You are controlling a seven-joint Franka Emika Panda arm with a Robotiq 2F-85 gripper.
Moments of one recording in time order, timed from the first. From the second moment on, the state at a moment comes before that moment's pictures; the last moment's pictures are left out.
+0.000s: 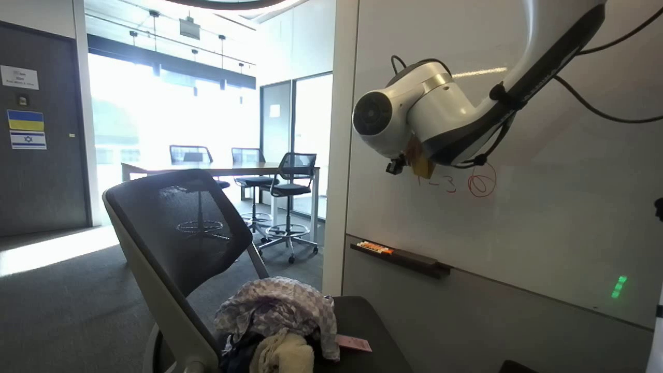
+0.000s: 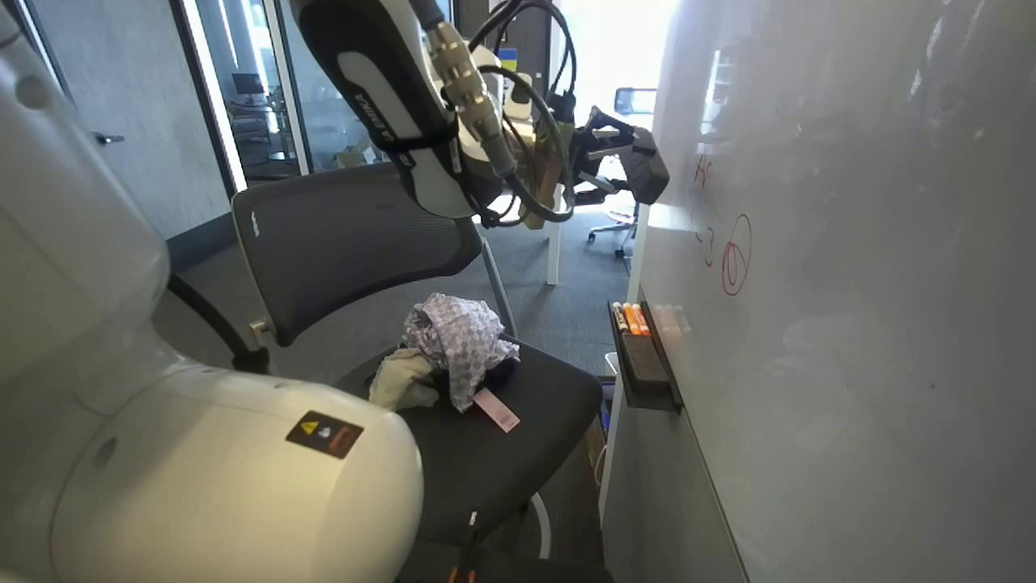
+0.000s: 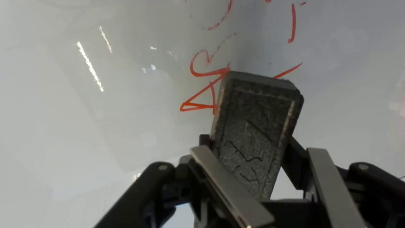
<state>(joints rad) -0.04 -0.27 -0.11 -2.47 -1.80 2.06 0.91</state>
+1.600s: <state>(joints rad) -0.12 -0.19 -0.23 -2.64 -2.32 1.94 1.36</state>
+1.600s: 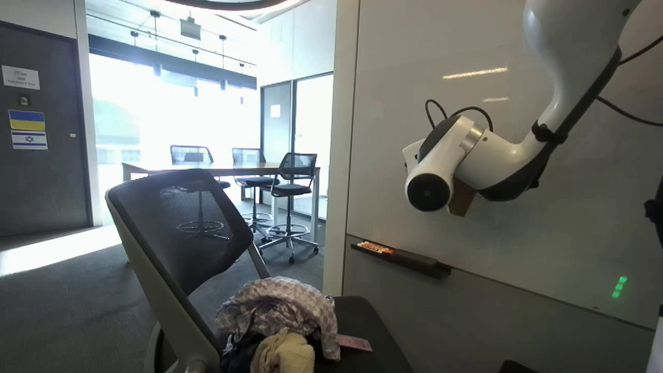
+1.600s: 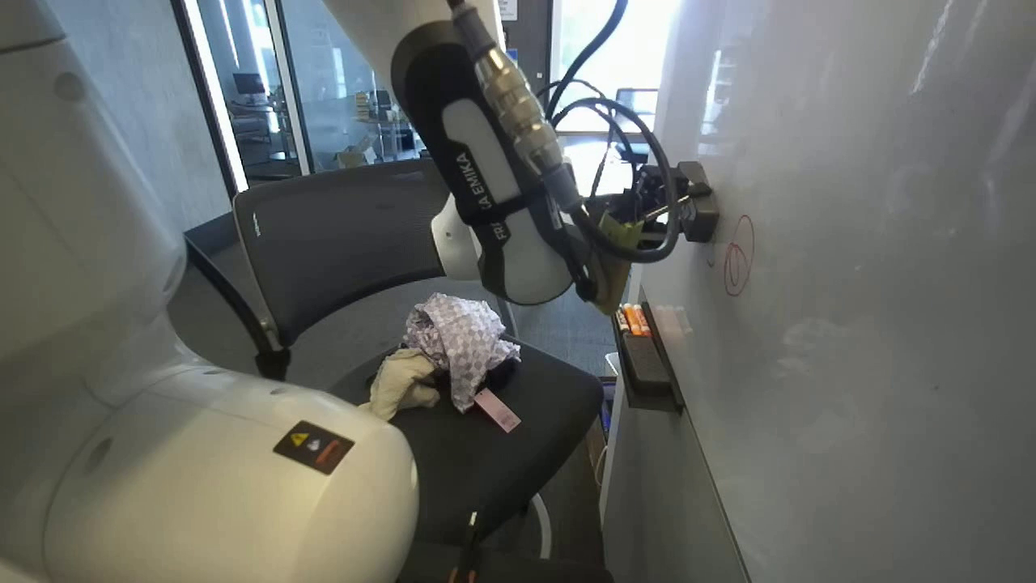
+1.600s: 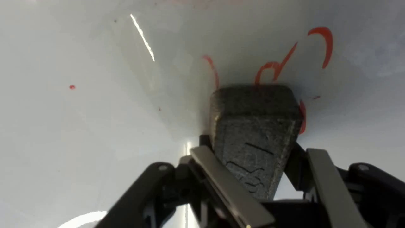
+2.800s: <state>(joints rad) -0.11 -0.25 -0.21 -2.76 -1.99 1.80 1.37</state>
